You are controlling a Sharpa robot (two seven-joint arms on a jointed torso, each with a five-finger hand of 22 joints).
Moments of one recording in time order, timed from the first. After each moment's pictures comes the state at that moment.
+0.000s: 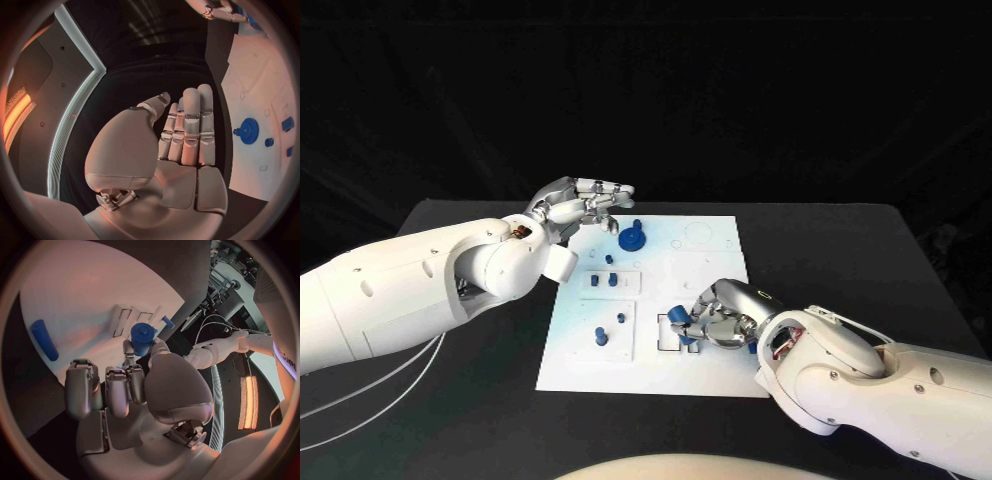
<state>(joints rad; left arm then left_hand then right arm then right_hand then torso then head) 1.16 -0.90 0.03 1.54 -0.10 -0.20 0.29 1.35 -0.12 0.42 0.05 0.12 1.02 0.18 0.08 0.10 1.13 0.11 0.16 0.12 1.26 0.02 0.92 0.41 0.18 1.08 0.11 0.82 0.61 1.05 -0.84 -0.12 1.89 -1.42 -0.46 -0.56 1.23 0.04 -0.12 0.29 0.41 1.07 0.08 0.31 0.29 1.47 -0.02 1.44 1.31 1.46 -0.08 1.55 1.31 0.05 1.47 0.04 1.36 1.31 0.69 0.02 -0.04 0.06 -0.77</state>
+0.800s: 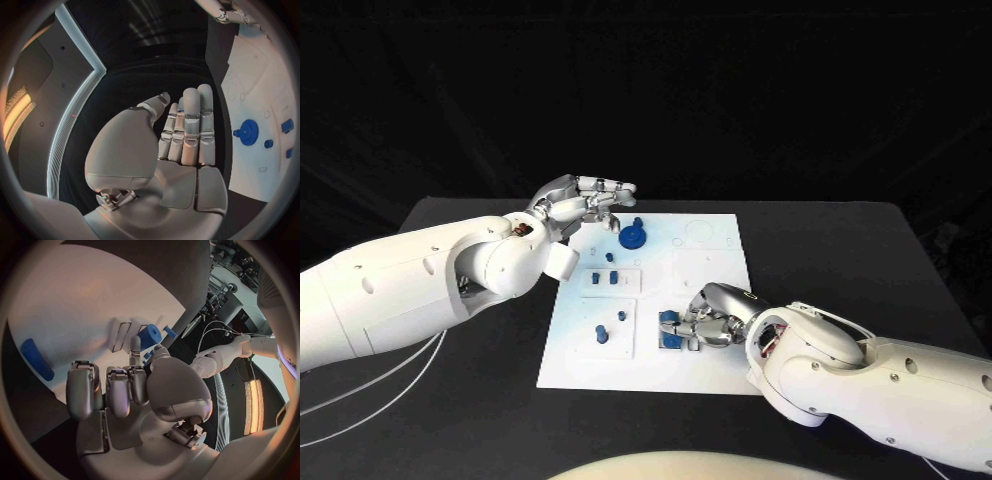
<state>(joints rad) 1.16 -0.90 0.03 1.55 -0.10 -0.19 0.29 1.35 -0.12 0.42 0.05 0.12 1.02 0.18 0.08 0.10 1.13 0.11 0.17 0.12 1.26 0.02 0.92 0.41 0.18 1.08 0.11 0.82 0.61 1.05 -0.78 -0.12 1.83 -1.40 -0.38 -0.57 1.09 0.09 -0.21 0.29 0.33 1.14 0.02 0.39 0.45 1.46 -0.05 1.47 1.31 1.47 -0.10 1.55 1.31 0.05 1.46 0.02 1.37 1.31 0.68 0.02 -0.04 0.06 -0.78</state>
